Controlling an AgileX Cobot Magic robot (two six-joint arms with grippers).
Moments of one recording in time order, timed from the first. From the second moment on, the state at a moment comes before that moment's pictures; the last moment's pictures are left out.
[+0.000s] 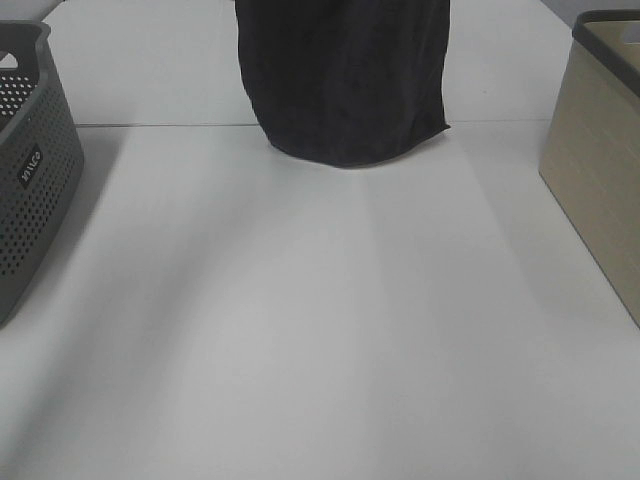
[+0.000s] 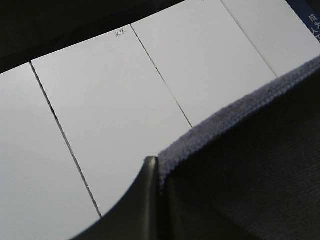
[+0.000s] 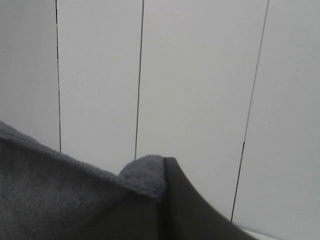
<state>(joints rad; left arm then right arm) -0.35 2.36 -2.64 0.27 -0.24 0.28 0.13 1.98 -2.36 0.56 0.37 -0.59</state>
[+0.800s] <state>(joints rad) -0.43 2.26 -2.64 0.28 0.26 0.27 0.13 1.92 -2.36 0.52 0.71 -0.49</state>
